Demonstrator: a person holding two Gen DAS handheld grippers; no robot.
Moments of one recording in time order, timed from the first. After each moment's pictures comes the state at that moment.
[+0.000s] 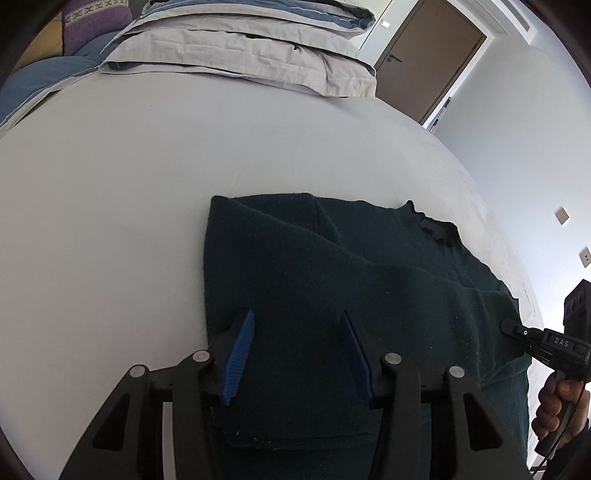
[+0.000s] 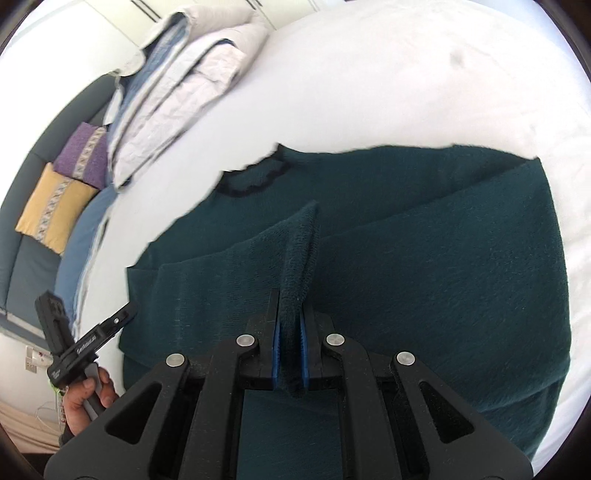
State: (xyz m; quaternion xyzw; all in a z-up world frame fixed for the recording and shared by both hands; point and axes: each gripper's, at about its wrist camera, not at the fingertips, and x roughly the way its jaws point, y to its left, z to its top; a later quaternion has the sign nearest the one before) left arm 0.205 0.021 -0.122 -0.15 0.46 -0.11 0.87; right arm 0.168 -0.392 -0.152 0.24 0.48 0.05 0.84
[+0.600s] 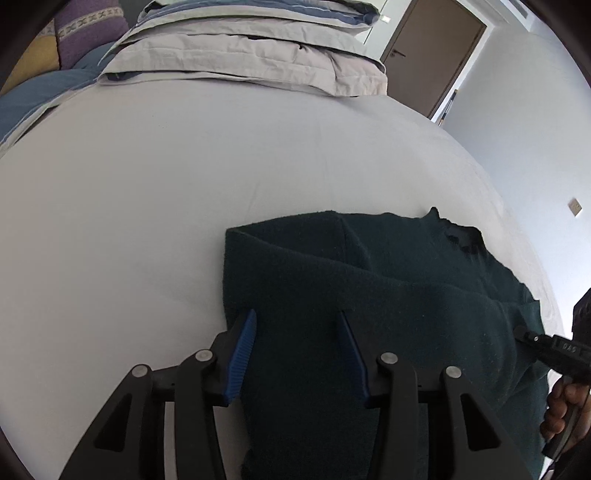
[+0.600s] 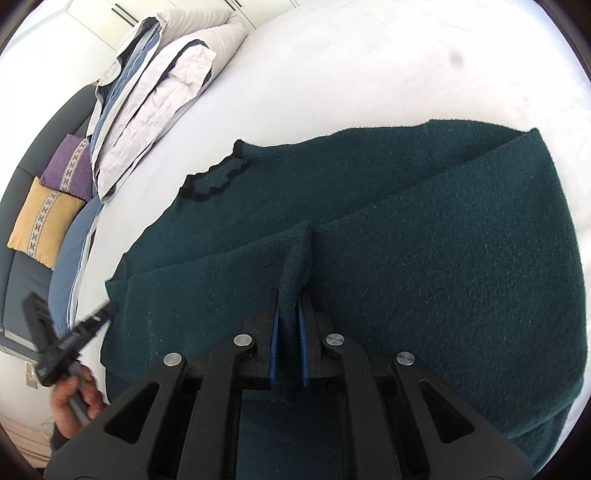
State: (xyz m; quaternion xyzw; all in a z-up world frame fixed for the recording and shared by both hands) left arm 0.227 0.027 -0.126 -0.12 0.45 -0.09 0.88; right arm 0.175 -0.410 -0.174 0.27 0.47 0.04 0.84
